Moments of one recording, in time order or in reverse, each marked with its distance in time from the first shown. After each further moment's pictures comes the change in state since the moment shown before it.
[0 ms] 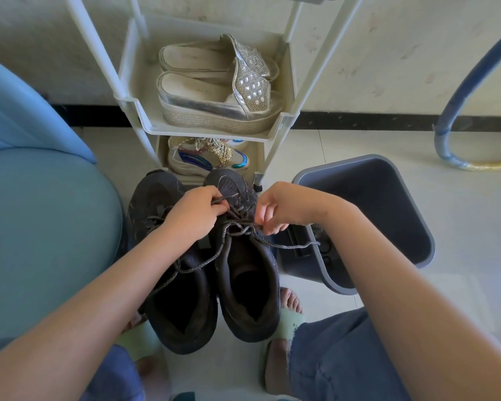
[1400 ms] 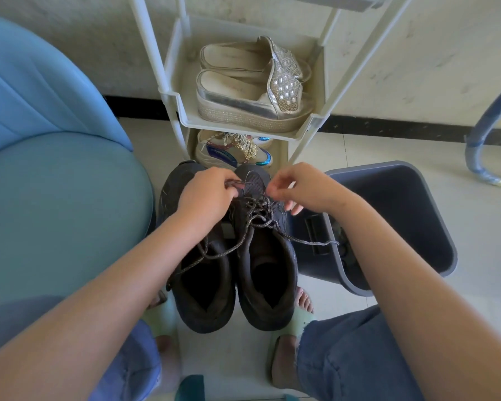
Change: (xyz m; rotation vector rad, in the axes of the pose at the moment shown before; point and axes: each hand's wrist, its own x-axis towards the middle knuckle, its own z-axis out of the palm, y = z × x) left_hand -0.024 -0.002 -0.024 -0.018 0.194 0.010; right_hand 0.008 -0.011 -0.001 0.143 0.230 -0.038
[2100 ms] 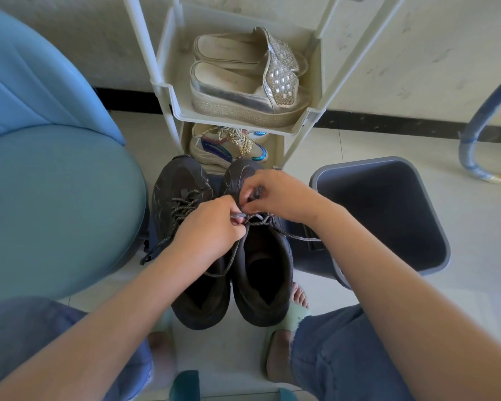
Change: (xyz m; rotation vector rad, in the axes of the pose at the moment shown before) left_hand -0.045 0.016 0.009 0.071 -0.208 -0.081; right_hand 0.007 -0.013 0.030 -0.238 -0.008 -0.189
